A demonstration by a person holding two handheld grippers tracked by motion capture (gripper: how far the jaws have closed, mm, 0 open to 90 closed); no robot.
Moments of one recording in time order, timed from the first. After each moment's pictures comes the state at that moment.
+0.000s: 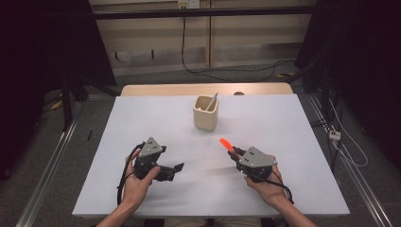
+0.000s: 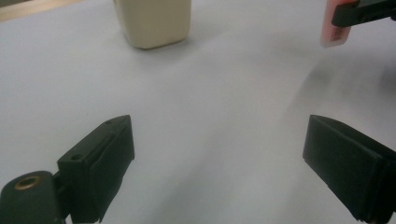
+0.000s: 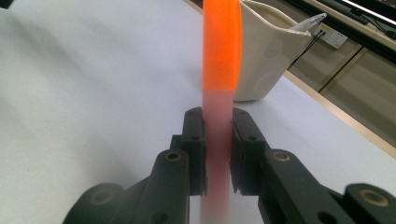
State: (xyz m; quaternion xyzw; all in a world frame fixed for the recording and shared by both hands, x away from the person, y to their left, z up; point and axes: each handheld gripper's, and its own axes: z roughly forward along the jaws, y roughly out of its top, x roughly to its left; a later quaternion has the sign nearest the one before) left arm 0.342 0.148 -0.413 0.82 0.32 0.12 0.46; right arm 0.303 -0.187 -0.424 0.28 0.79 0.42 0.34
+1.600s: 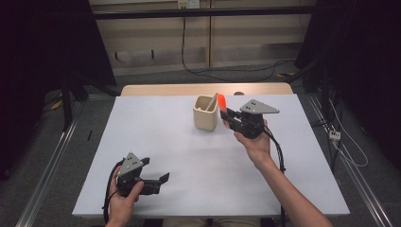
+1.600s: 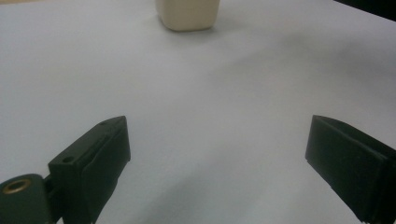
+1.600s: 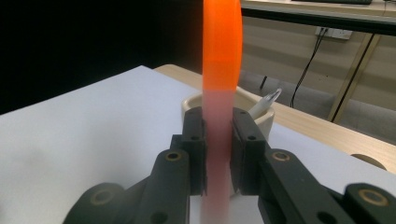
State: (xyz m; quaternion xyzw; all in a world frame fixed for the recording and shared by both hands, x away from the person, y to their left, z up) left arm 0.308 0.186 -0.428 0.79 0.37 0.14 0.48; right arm 0.402 -0.181 -0.364 0.38 0.71 0.53 0.26
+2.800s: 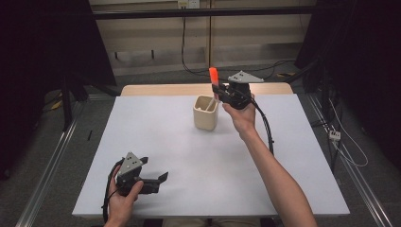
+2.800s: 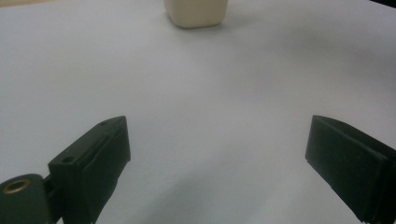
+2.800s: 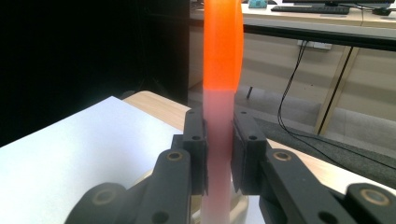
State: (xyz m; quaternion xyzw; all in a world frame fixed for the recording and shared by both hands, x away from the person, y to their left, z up) left arm 0.311 0.189 -0.429 0.79 0.36 0.16 0.47; right arm 0.482 -0.159 -0.341 0.40 0.69 0.53 0.28
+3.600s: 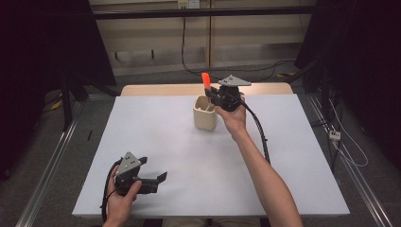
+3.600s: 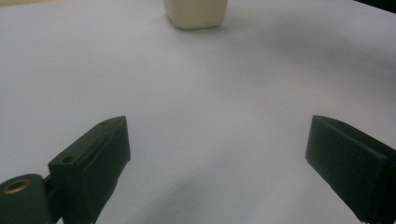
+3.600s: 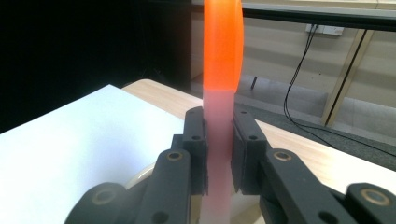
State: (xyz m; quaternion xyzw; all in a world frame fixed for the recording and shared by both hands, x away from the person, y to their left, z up) left arm 0.311 0.193 -0.429 0.79 0.37 0.15 0.47; right arm 0.500 -0.139 -0.370 0.41 0.70 0.52 0.27
